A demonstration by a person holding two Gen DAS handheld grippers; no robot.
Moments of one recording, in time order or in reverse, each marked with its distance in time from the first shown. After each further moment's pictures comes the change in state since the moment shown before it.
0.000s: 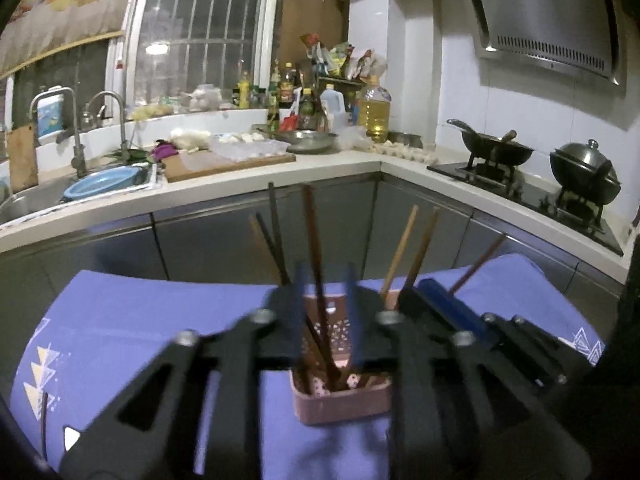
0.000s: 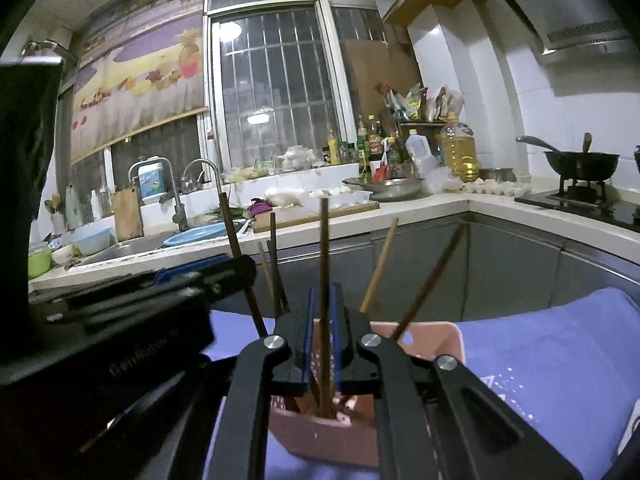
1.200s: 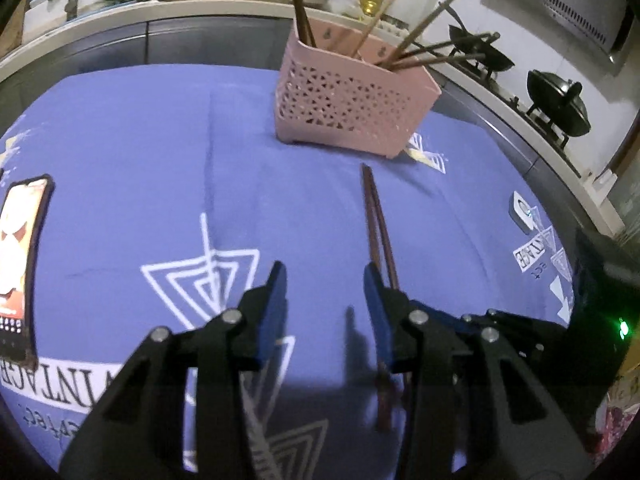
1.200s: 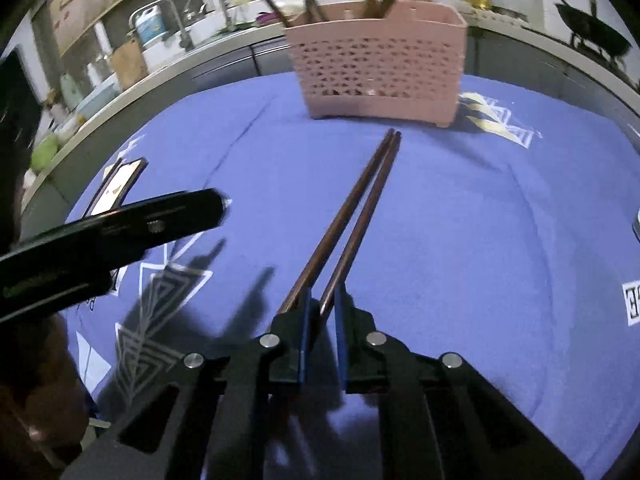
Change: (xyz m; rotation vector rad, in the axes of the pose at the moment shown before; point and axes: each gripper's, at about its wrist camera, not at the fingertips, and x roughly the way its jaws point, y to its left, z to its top) left arm -0.058 0.017 -0.179 -0.152 0.456 -0.177; right arm -0.082 0.029 -0.160 0.014 0.652 0.030
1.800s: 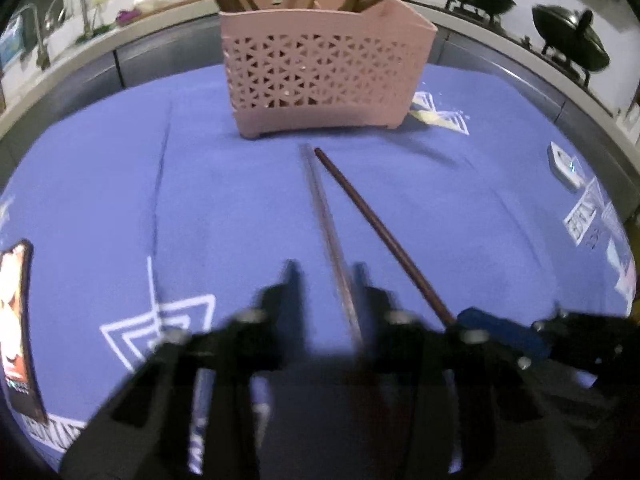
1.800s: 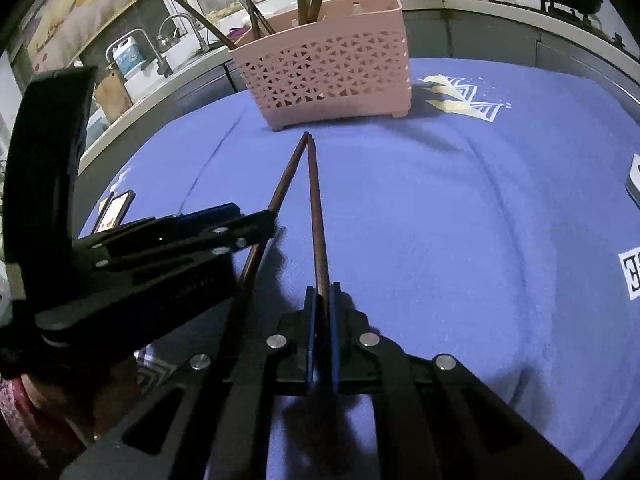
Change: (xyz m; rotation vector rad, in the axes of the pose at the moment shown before) left arm 0.059 -0.038 0.013 0.185 0.074 0.130; right arm -0.006 -0.042 0.001 0.144 -0.003 0.049
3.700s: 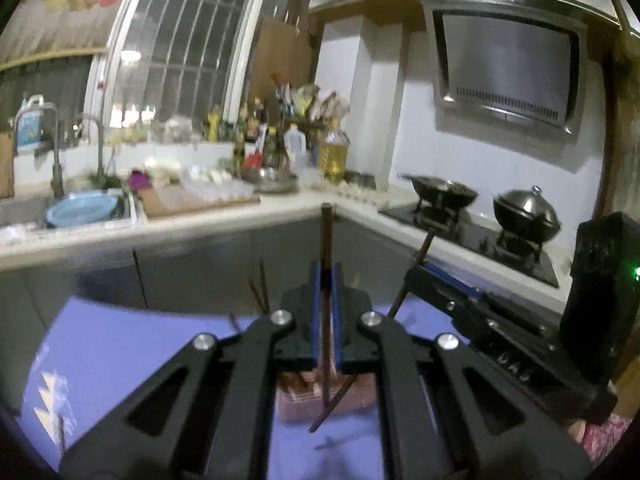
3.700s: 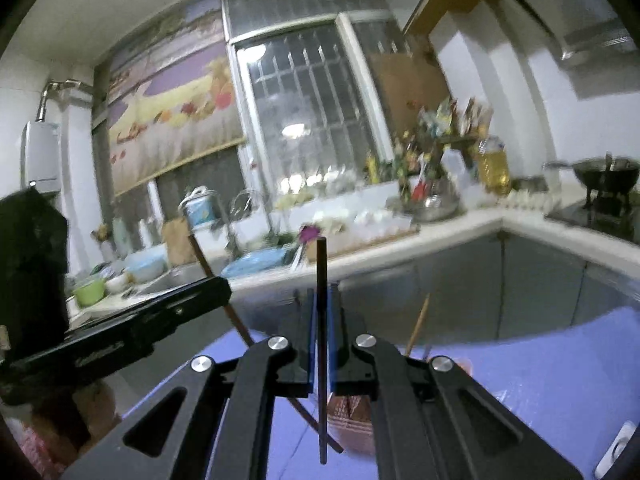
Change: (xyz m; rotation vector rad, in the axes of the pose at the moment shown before) left arm -0.207 0.060 0.188 -0.041 -0.611 -0.081; right arm -0.122 0.059 0.218 -0.160 -0.679 0.131
